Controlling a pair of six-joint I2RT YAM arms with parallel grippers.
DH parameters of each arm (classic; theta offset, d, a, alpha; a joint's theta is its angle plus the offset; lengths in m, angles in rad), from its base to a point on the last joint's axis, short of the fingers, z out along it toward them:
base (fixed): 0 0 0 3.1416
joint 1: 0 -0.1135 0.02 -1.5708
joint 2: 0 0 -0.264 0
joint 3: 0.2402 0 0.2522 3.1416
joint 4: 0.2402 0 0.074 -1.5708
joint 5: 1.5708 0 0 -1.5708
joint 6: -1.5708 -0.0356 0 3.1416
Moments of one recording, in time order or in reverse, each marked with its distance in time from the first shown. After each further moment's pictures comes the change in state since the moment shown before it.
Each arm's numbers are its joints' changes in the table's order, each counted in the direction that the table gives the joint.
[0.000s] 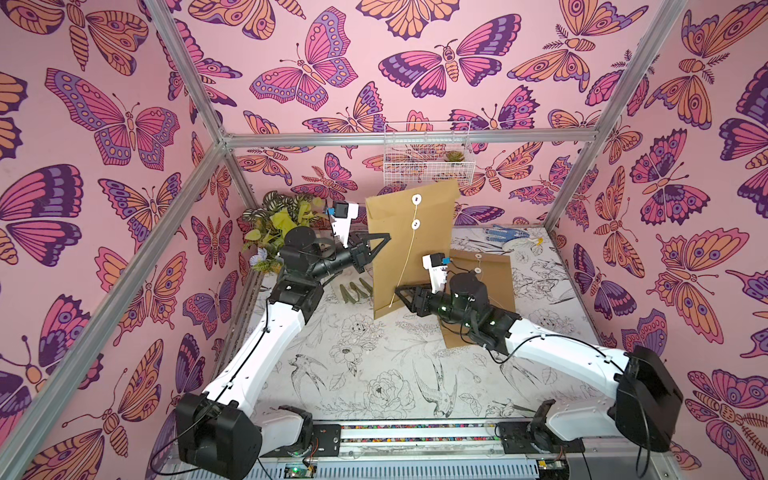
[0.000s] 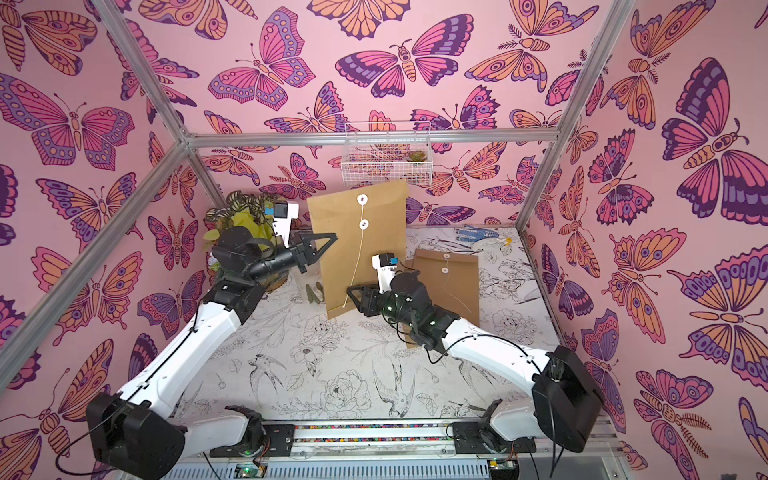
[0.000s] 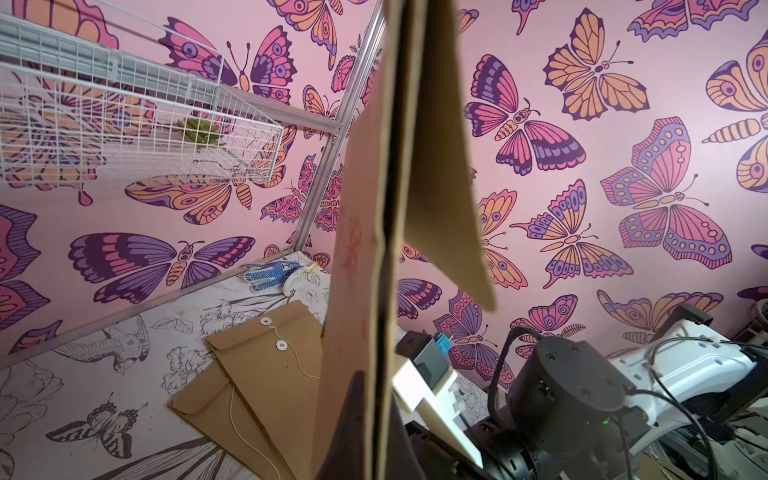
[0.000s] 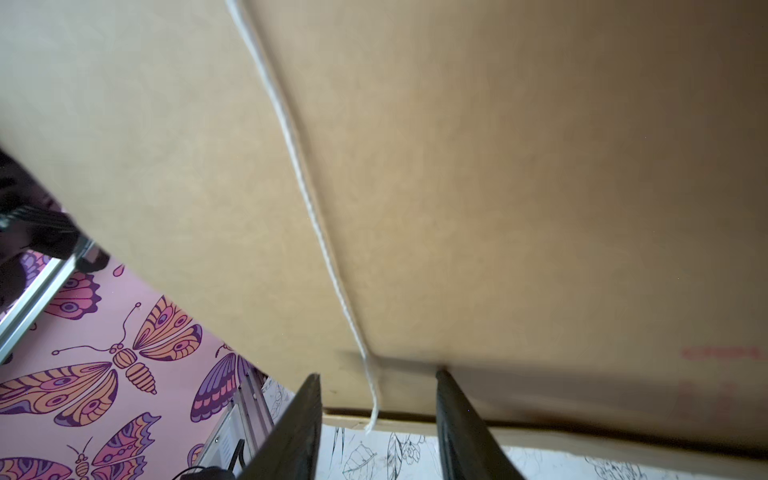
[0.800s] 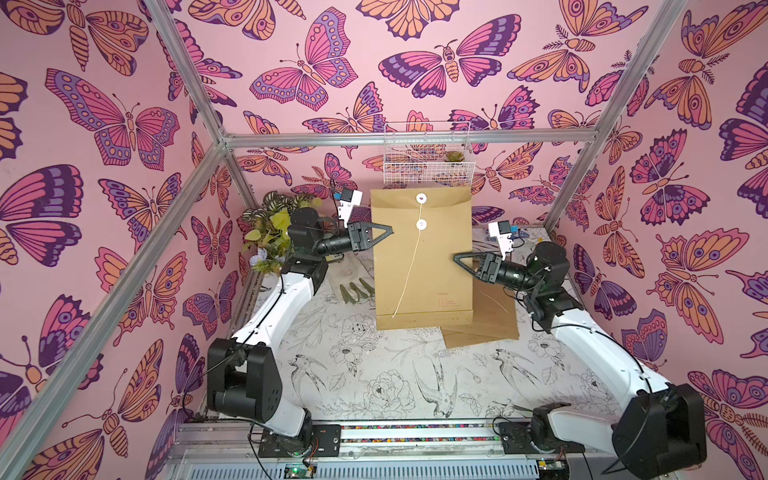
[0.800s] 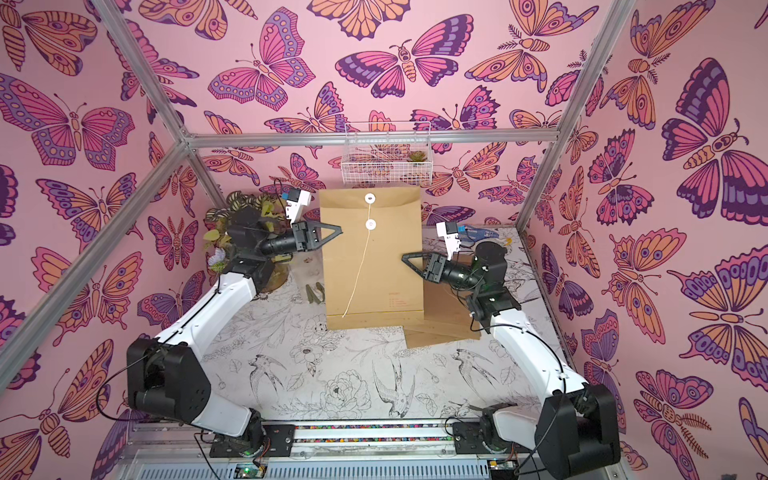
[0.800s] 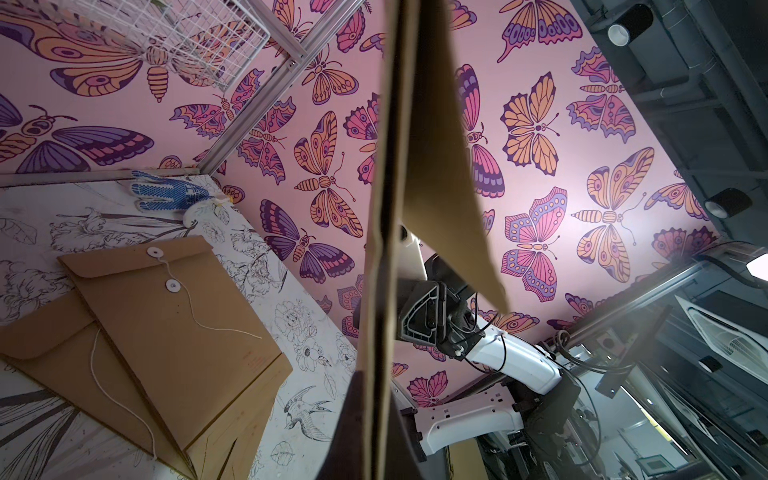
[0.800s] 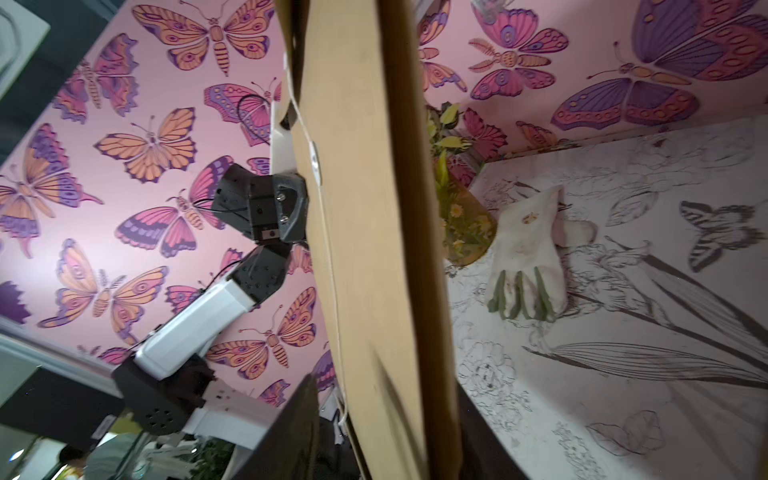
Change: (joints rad) left arm -0.105 -0.271 0.111 -0.183 0.348 0.478; right arm 0.614 0.176 -0.006 0.019 -0.747 -0.139
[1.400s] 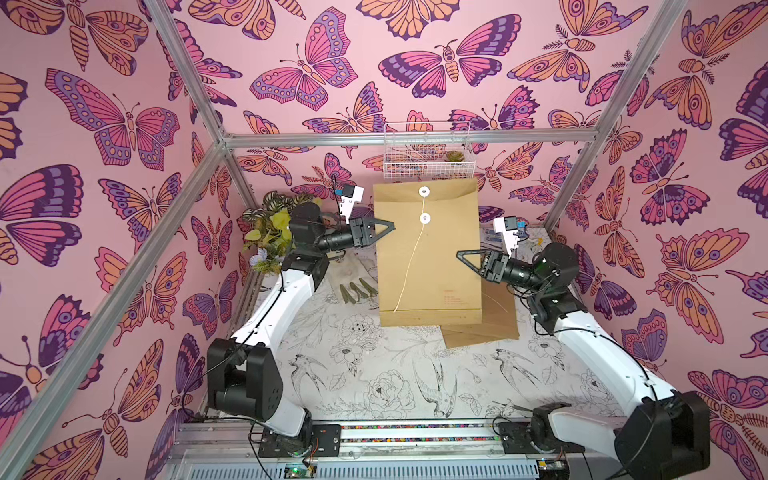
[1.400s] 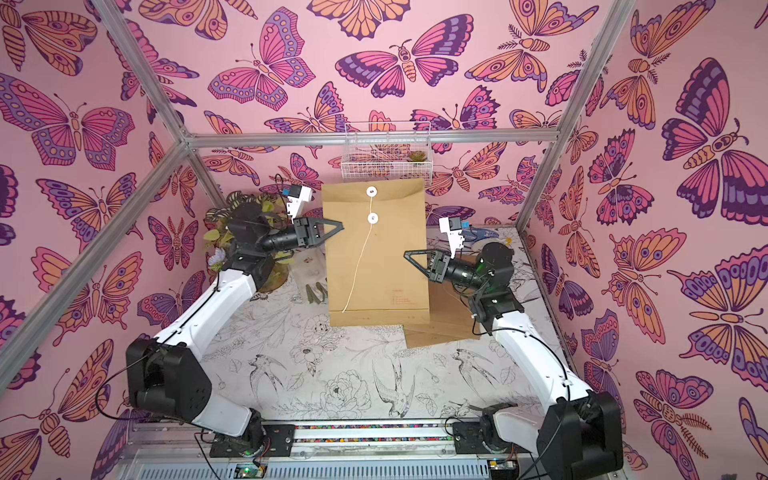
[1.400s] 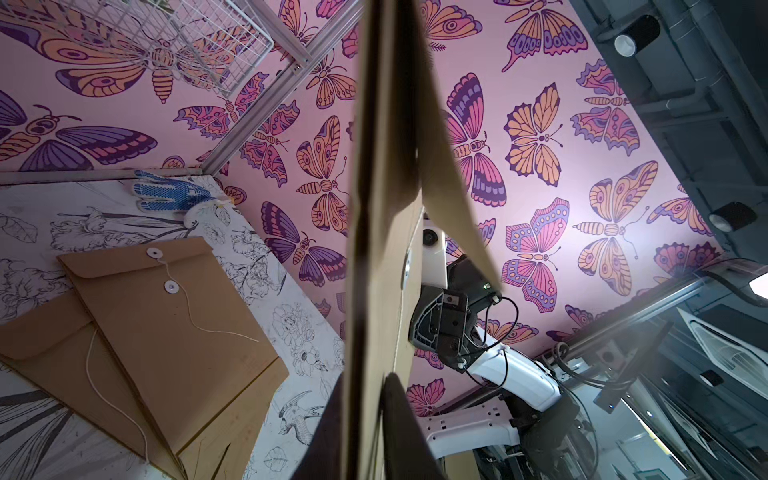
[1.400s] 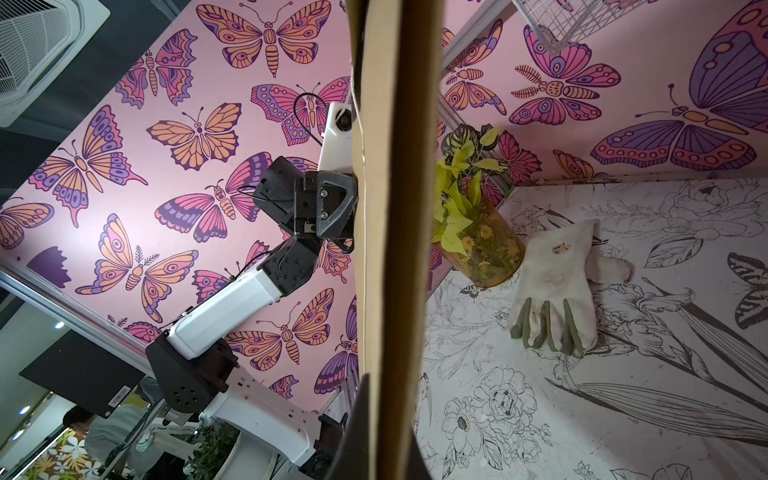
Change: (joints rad) left arm 0.023 -0.022 0.085 0.063 -0.023 0.034; right arm -0.013 0.013 0.004 -0.190 -0.096 -0.061
